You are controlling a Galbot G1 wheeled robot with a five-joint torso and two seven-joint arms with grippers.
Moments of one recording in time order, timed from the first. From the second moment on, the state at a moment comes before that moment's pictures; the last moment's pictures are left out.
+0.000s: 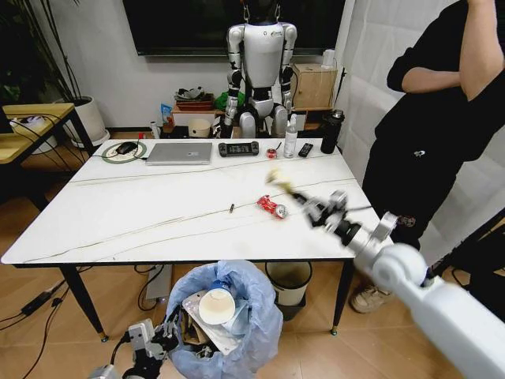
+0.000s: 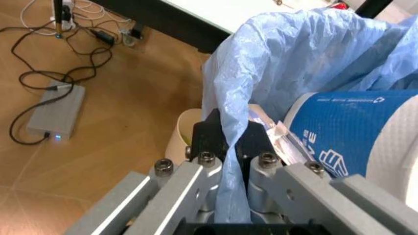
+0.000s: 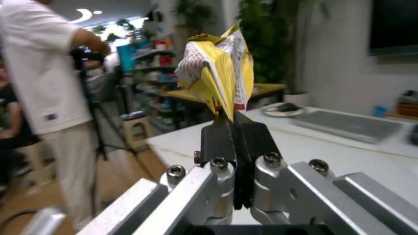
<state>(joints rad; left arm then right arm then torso) 1.94 -1.51 -0.63 -2.21 -0.53 0.20 0.09 -0.99 0.75 -0.03 2.07 0.89 0.07 -0.37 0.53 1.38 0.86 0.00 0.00</state>
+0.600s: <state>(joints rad) 1.94 -1.53 -0.61 -2.21 -0.51 0.20 0.09 -1.10 0.70 -0.25 2.08 0.56 0.10 -0.31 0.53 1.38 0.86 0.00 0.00</state>
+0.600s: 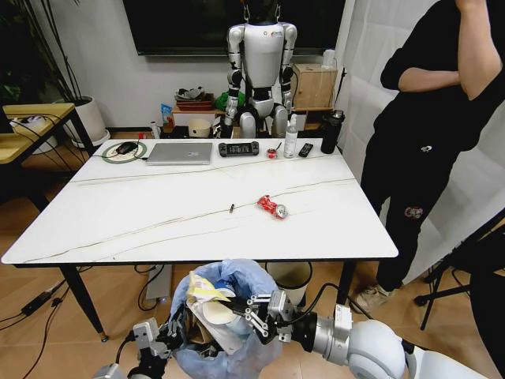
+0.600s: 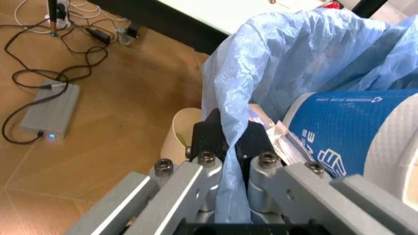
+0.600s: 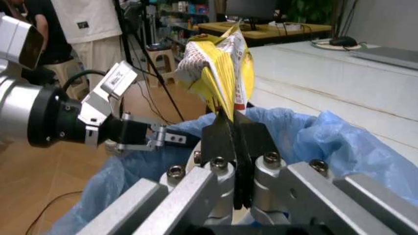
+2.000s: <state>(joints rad) 1.95 -1.54 -0.61 -2.22 -0.50 0.19 0.09 -0.79 0.96 -0.05 1.74 0.82 -0.22 -0.02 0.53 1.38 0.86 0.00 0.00</state>
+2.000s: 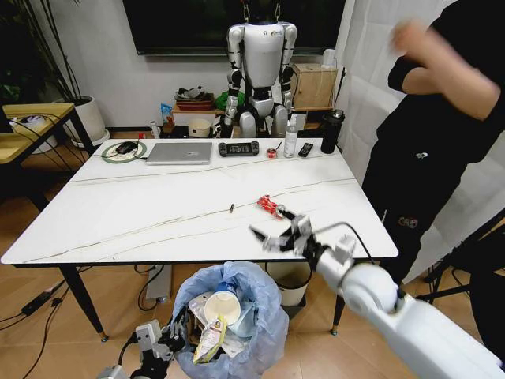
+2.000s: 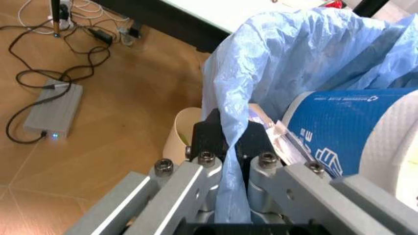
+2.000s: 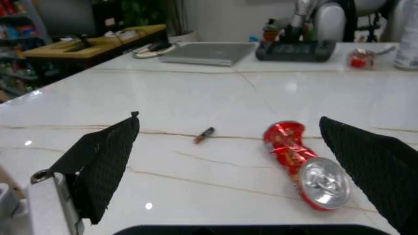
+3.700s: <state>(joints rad) 1.95 -1.54 -0.64 -2.21 -0.50 0.19 0.10 -0.58 1.10 -0.15 1.25 0.78 -0.24 -0.13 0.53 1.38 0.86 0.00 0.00</state>
